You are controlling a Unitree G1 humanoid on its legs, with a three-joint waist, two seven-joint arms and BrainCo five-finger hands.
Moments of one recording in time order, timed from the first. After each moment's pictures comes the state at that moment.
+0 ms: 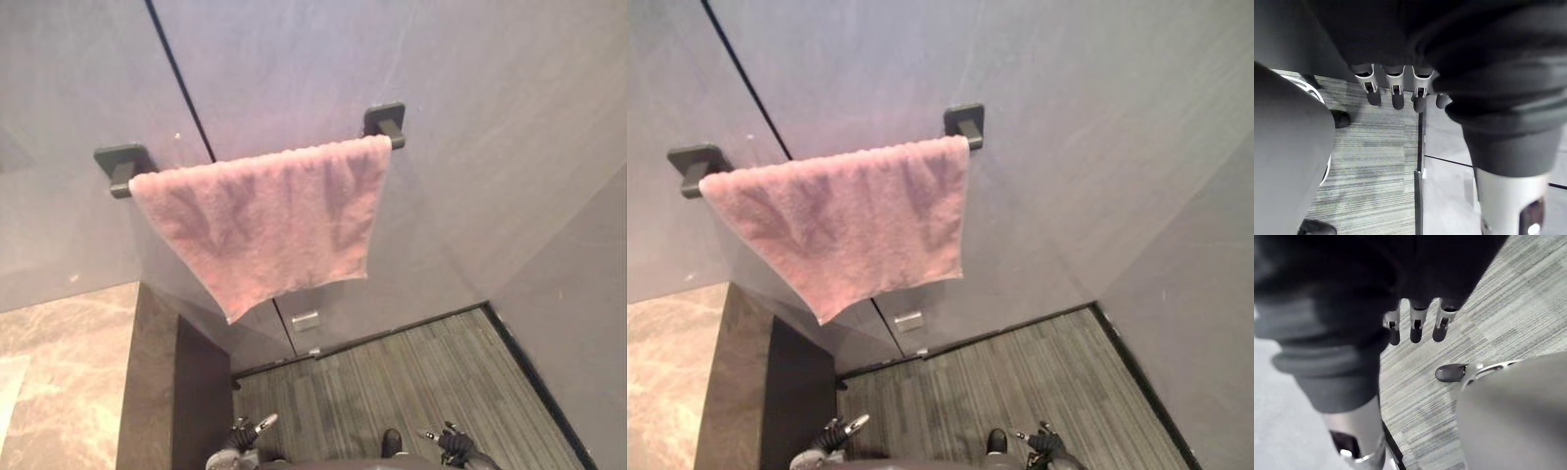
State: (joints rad) left arm 0.06 0.04 0.17 1.16 -0.16 -0.13 0.00; right arm 0.03 -0.12 -0.23 1.16 0.12 -0.07 -0.02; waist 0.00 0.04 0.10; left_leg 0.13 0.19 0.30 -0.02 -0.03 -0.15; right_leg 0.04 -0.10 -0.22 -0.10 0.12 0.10
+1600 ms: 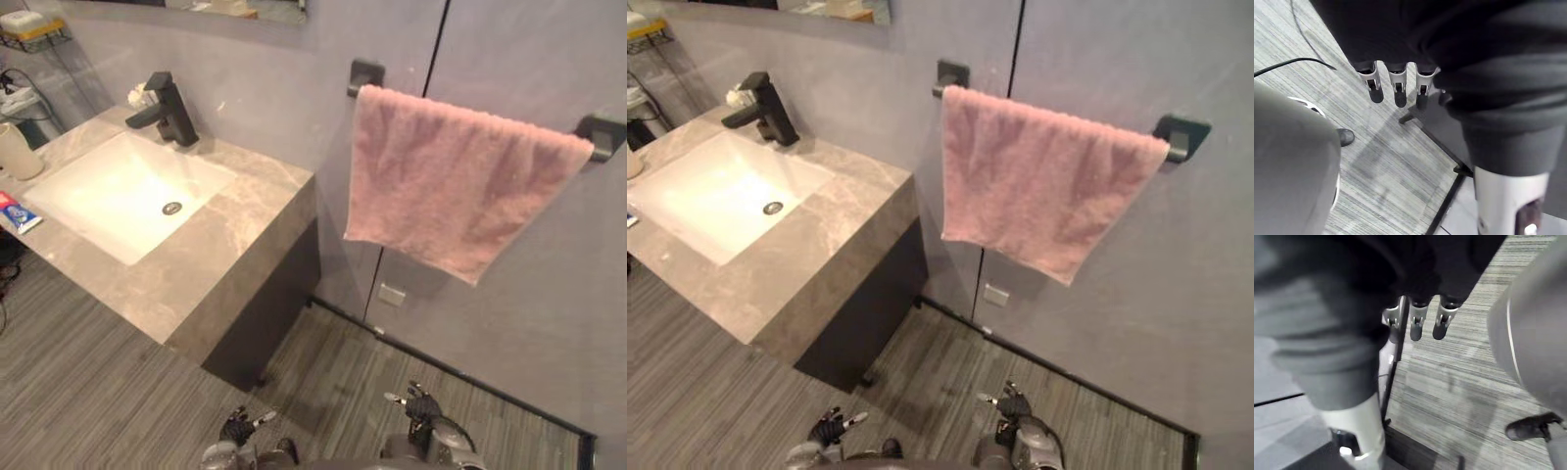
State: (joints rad) left arm 0.04 0.05 0.21 1.11 -0.01 -0.10 0.01; right arm -0.04 -0.01 -0.11 1.07 0.15 -0.09 0.00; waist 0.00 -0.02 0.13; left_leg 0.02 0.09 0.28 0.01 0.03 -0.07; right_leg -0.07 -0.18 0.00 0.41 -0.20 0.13
